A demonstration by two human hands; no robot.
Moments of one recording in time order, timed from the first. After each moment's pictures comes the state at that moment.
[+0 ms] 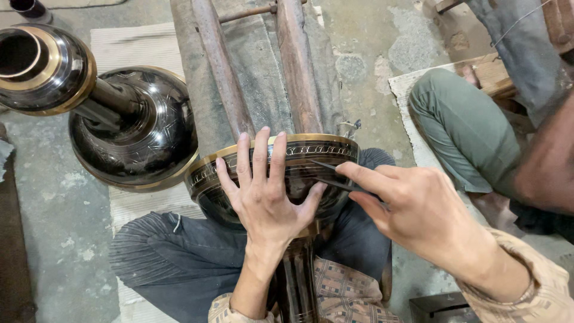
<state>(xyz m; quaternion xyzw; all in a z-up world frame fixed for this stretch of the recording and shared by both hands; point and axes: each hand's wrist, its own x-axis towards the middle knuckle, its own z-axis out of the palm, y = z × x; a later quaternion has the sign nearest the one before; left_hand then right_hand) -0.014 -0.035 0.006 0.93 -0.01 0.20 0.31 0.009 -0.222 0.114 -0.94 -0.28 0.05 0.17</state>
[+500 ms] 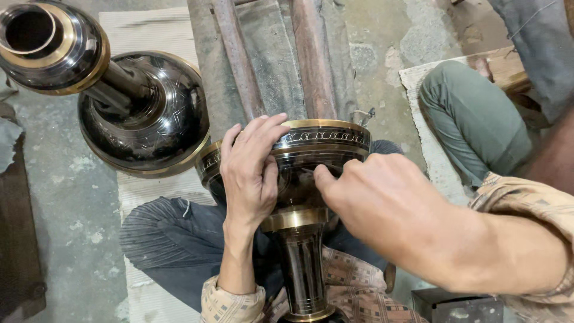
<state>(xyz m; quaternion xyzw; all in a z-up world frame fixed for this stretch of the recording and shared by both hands) -0.003 0.014 -0.003 0.85 -0.10 0.22 0.47 0.014 -0.162 0.130 -0.91 -0.37 0.19 -0.09</state>
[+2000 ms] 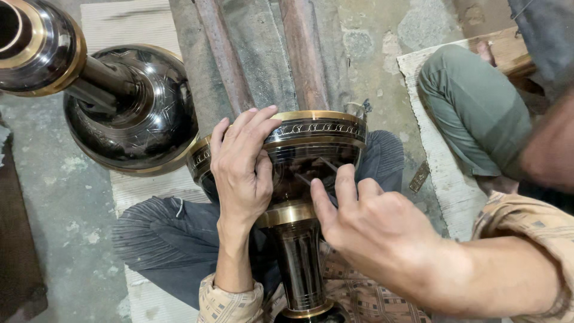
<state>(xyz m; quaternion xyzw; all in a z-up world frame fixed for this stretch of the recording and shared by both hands) -0.001 0.008 -0.004 0.86 -0.09 0.22 0.45 -0.023 -0.182 0.100 -0.88 -0.44 0.05 -0.17</state>
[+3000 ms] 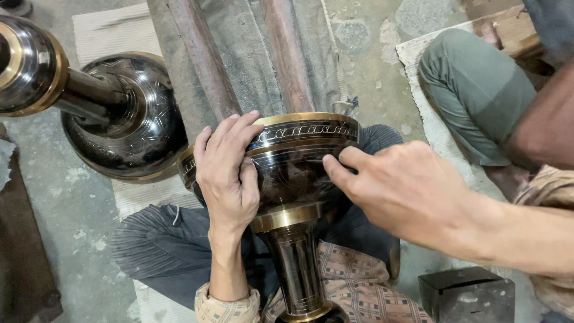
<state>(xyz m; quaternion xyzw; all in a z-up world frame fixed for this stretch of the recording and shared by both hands) -0.001 0.007 -0.002 0.87 -0.08 0.21 0.43 0.024 -0.221 0.104 -0.90 -0.41 0.15 -0.09</state>
